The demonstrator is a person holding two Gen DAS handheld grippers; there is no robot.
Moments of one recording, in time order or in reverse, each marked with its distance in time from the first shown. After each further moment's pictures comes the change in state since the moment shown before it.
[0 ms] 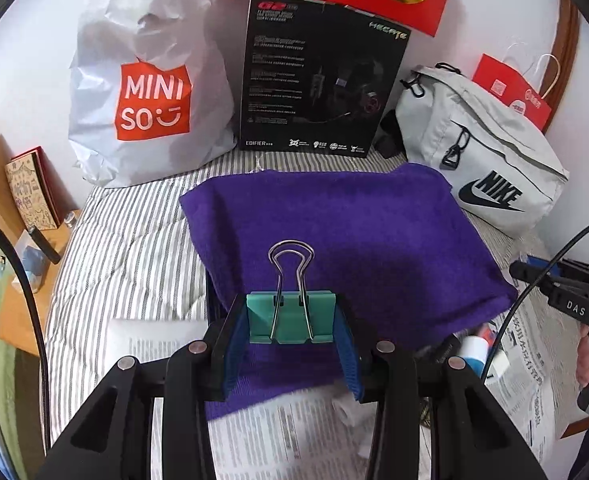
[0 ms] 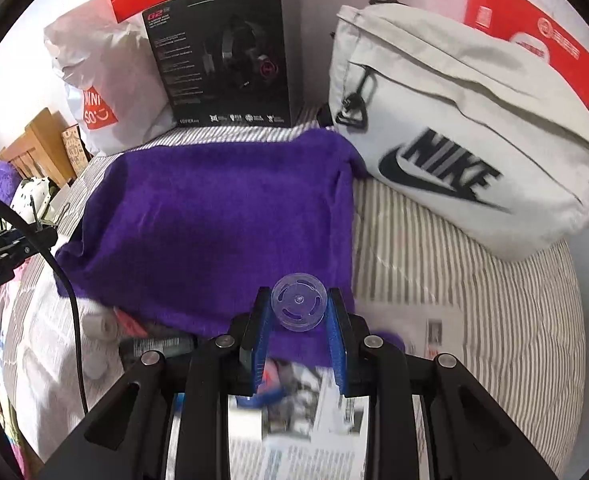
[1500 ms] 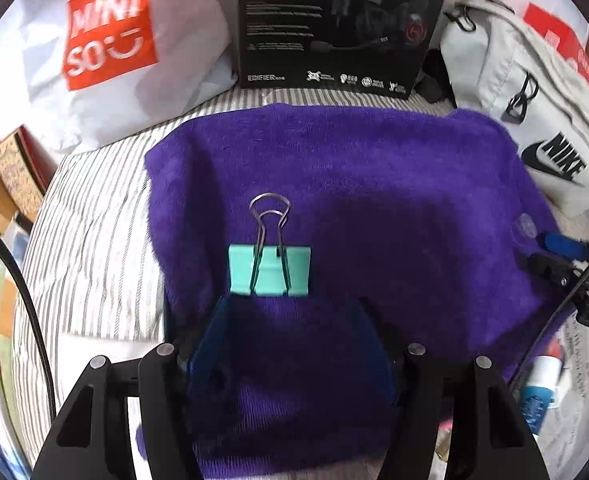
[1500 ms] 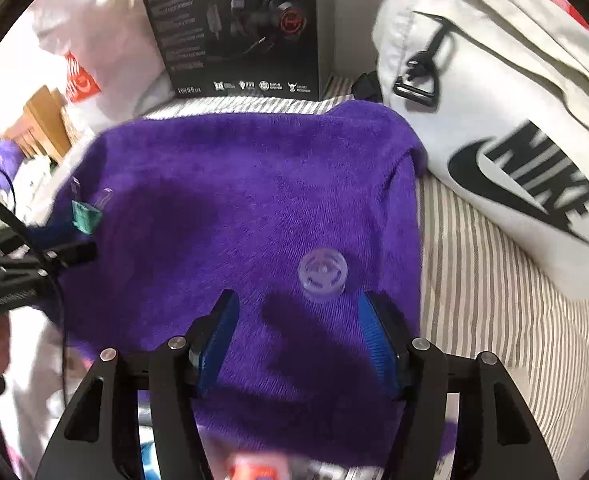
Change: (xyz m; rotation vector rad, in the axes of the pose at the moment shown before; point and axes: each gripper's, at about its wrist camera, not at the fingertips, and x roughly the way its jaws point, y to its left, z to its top) left arm 0.087 0.002 0.012 -0.012 0.211 0.078; right arm 0.070 0.015 0.013 -0.013 0.070 0.050
